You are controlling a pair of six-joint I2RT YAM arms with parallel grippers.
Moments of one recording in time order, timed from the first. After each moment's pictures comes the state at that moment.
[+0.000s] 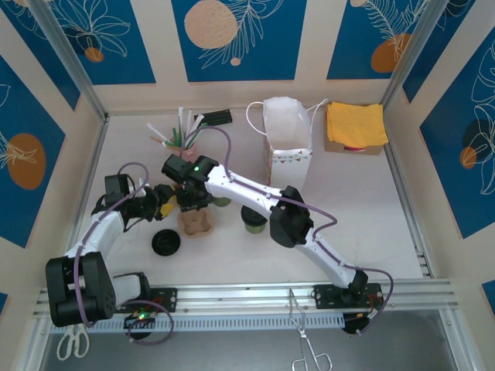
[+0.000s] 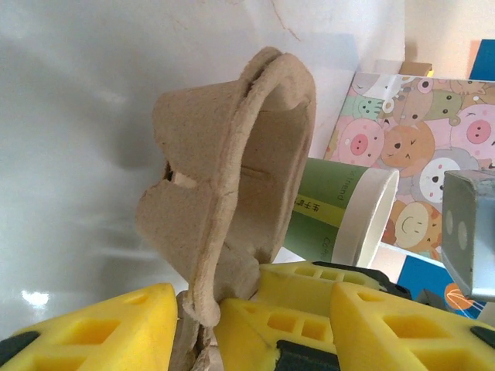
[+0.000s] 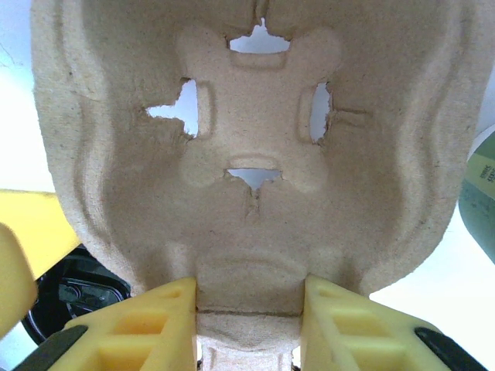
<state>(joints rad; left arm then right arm) 0.16 1.19 0.58 -0.33 0.82 -0.81 1.05 2.45 2.39 -1.20 -0.03 0.71</state>
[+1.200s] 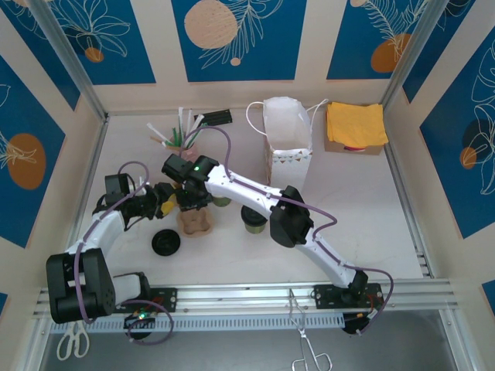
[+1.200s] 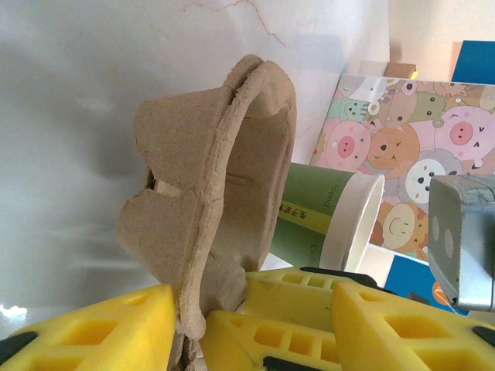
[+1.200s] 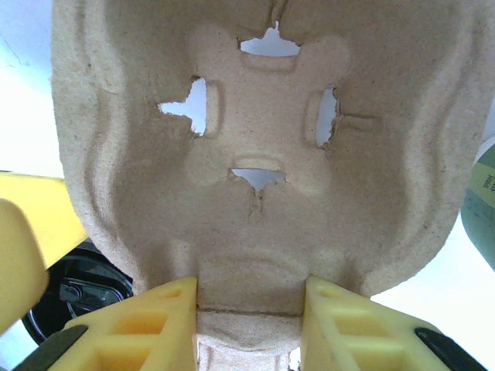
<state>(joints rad) 0.16 1.21 0.57 -0.26 0.85 -0.83 1.05 2.45 2.39 -1.19 -0.04 0.69</state>
